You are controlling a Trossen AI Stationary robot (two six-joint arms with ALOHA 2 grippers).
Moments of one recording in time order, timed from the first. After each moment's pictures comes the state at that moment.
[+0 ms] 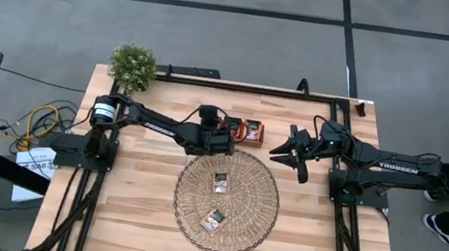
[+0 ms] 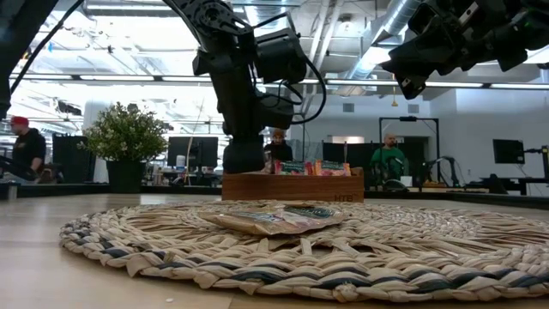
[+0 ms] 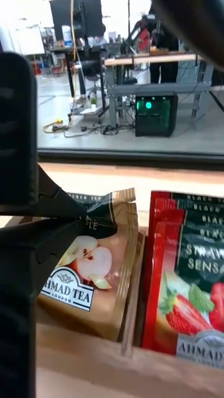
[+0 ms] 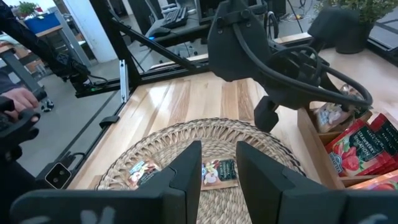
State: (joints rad) left arm 0.07 1.98 1.31 -0.50 -0.92 0.21; right arm -0.27 0.81 0.40 0.13 -0.47 0.10
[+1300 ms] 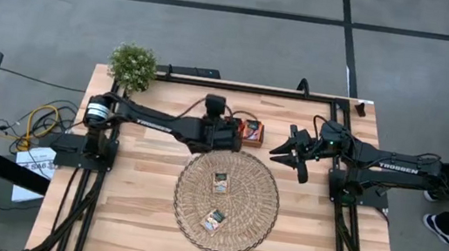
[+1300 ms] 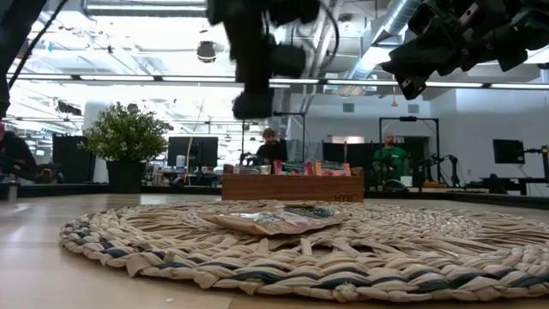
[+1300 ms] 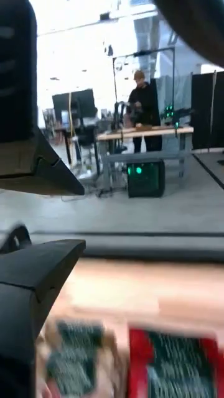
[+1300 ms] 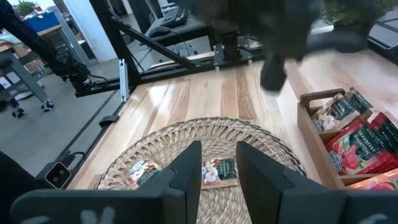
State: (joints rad) left arm 0.03 1.93 1.50 -0.63 -1.15 0.43; right arm -0.27 0.81 0.40 0.13 -0.47 0.10
